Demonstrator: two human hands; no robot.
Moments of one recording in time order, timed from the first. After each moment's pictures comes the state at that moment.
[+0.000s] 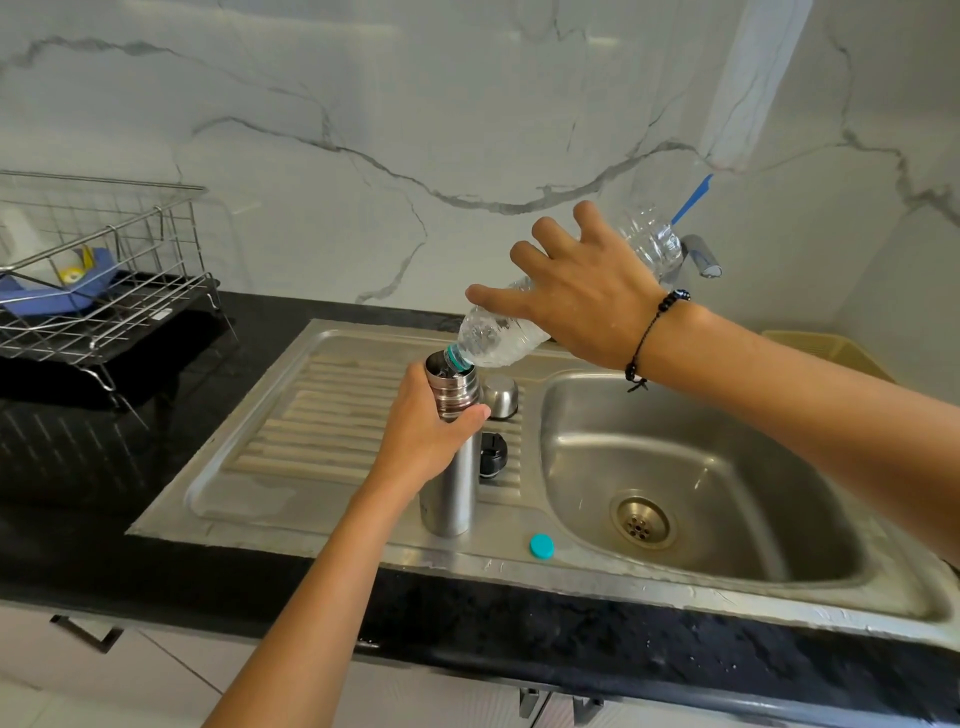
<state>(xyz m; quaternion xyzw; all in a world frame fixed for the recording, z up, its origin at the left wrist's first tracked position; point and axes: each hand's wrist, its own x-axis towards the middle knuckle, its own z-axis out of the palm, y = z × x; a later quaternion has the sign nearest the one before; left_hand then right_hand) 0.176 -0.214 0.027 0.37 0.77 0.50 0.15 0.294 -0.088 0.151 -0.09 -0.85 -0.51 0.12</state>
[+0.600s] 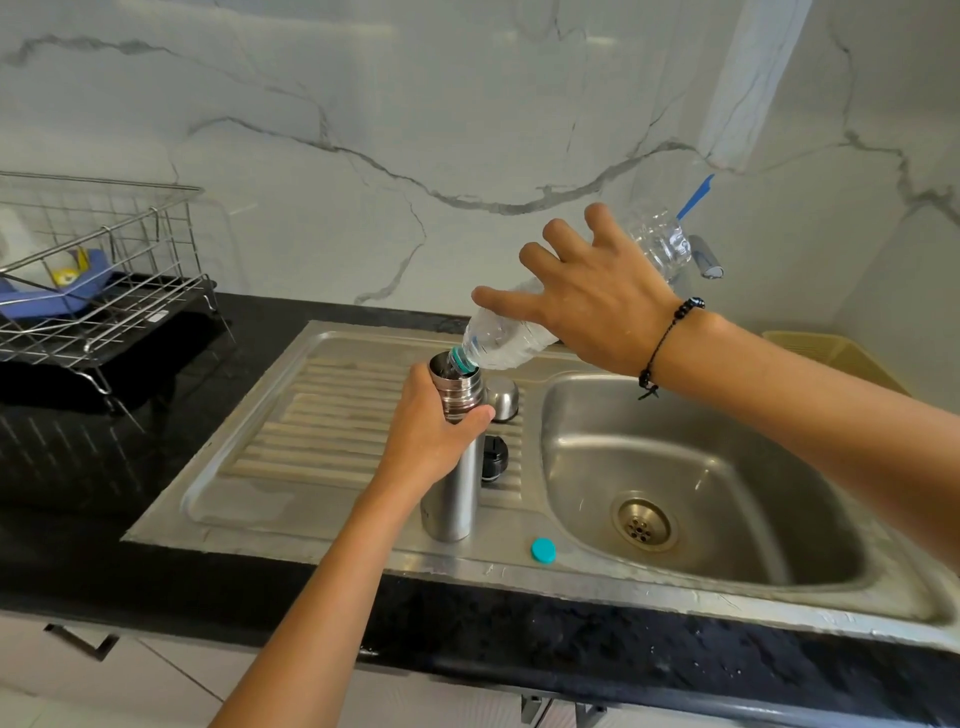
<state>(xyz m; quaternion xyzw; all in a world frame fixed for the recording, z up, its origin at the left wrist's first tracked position) 0.176 -0.207 0.027 0.38 0.78 0.48 0.14 0.296 -0.078 0.146 -0.08 -0.83 -0.52 0.15</state>
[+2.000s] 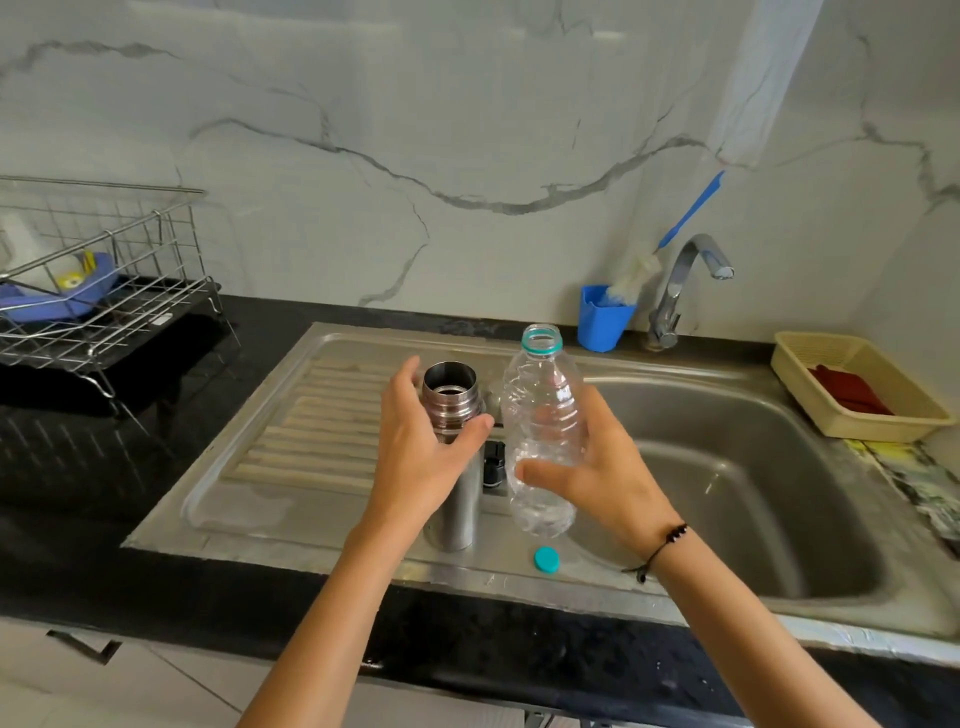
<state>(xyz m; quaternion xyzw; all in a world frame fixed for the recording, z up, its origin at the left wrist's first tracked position) 0.192 -0.224 0.026 0.36 0.77 0.53 0.06 0.334 -0.130 0.041 -0.28 -0.78 0.48 0.27</state>
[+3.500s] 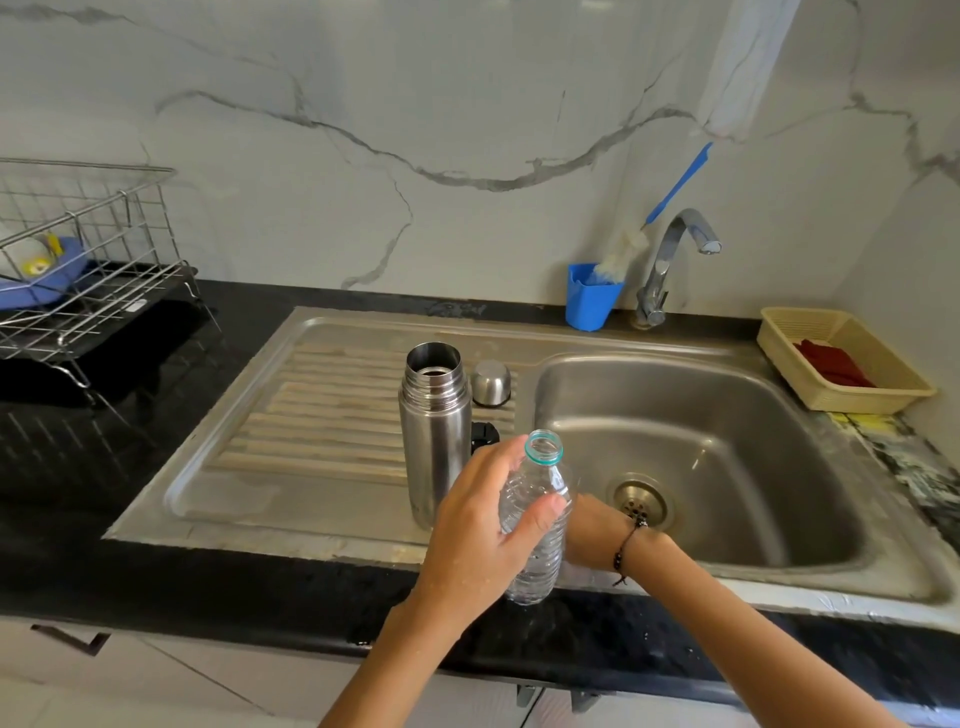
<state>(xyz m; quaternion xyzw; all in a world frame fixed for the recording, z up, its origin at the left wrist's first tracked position) 0.255 -0.239 -0.019 0.53 0.66 0.53 0.11 0.341 -0.087 -0.074 -0.15 -0.97 0.11 -0.13</state>
